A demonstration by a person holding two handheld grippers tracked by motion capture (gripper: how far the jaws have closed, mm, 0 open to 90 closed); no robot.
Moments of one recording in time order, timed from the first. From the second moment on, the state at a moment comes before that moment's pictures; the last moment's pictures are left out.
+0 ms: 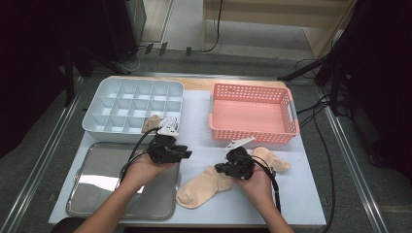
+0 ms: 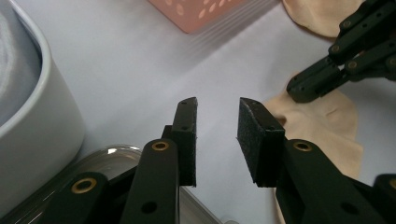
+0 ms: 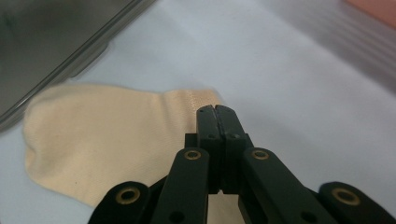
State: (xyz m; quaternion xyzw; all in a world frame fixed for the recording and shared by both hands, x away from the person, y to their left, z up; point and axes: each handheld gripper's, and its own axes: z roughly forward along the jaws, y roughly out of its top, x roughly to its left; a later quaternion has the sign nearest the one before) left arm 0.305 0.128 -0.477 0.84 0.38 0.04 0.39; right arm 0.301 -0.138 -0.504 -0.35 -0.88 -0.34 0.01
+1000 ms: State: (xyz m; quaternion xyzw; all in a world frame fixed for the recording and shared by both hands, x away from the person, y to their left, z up) left arm 0.274 0.095 -0.496 0.86 0.35 0.03 0.37; right arm 0.319 -0.184 -0.498 -0.39 -0.85 -0.35 -0.02
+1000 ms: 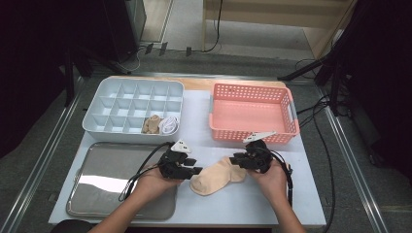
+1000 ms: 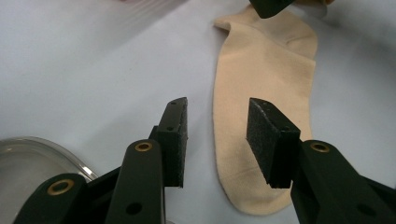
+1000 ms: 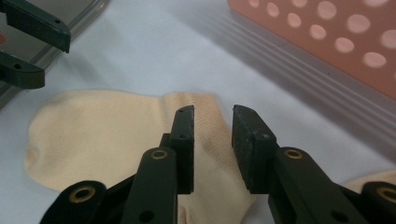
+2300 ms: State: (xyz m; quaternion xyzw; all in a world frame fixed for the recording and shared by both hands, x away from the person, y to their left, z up) left arm 0.277 0.089 -0.507 0.87 0.36 0.01 0.35; right arm 0.311 -0.180 -0.498 -0.41 -0.87 -0.29 -0.01
